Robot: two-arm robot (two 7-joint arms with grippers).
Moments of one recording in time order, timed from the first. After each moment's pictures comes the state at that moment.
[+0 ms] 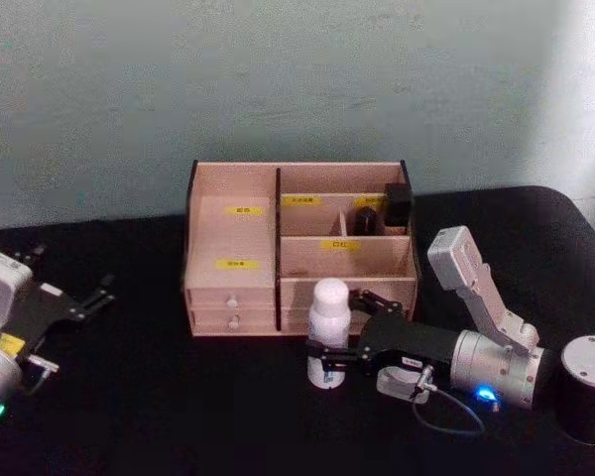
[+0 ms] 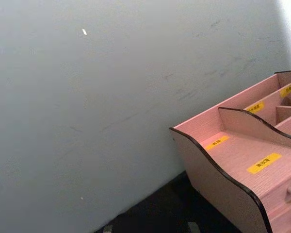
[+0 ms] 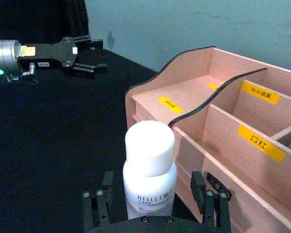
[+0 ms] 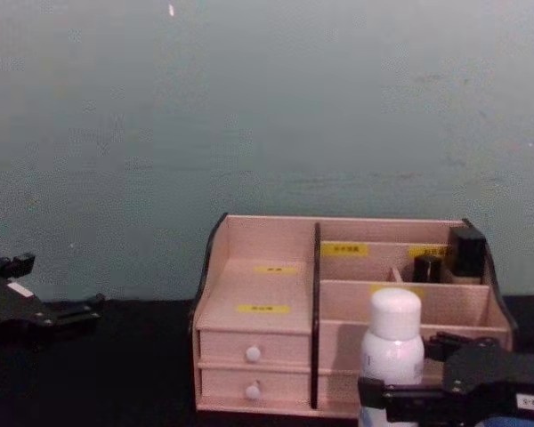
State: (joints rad) left arm -0.20 0.60 0.45 -1.41 -0.25 -0.12 0.03; right arm 0.32 0.49 -0.50 -1.32 0.44 0.02 0.64
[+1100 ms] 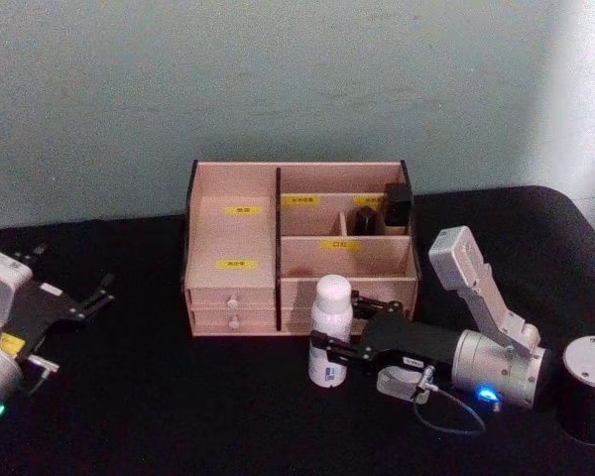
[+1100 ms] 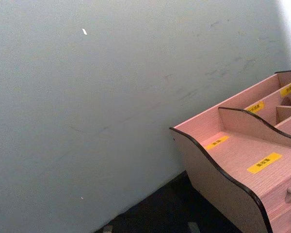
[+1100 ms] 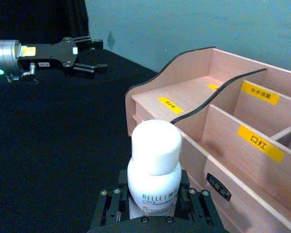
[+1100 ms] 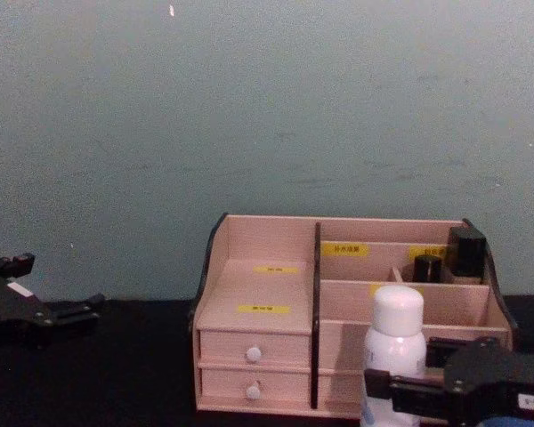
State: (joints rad) left arm -0.20 0.60 0.45 -1.41 -0.25 -0.12 0.03; right arm 0.31 0.49 -0.50 -1.32 0.44 0.01 0.64
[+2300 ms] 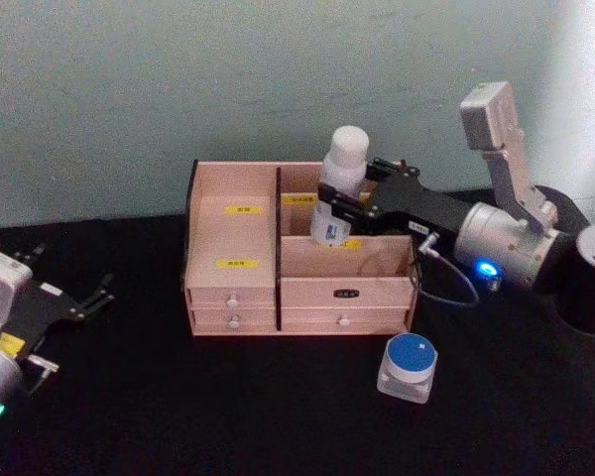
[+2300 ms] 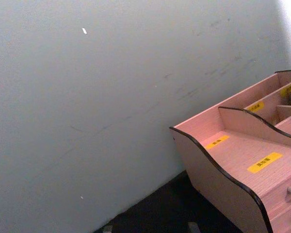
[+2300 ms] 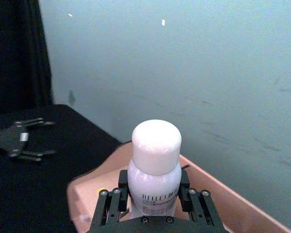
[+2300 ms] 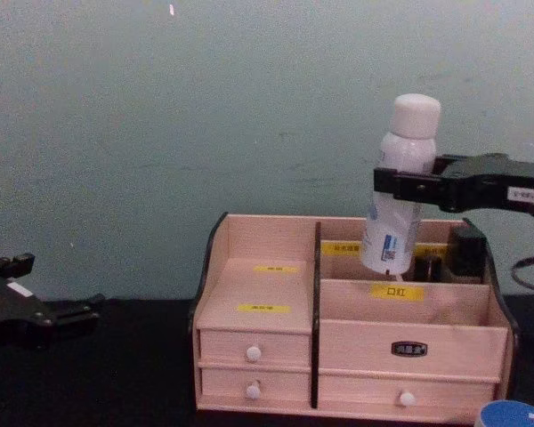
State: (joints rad) left arm -0.20 0.60 0.45 -1.41 -0.25 -0.12 0.03; right arm 0.48 0.48 -0.45 -1.36 0.50 0.06 0.53
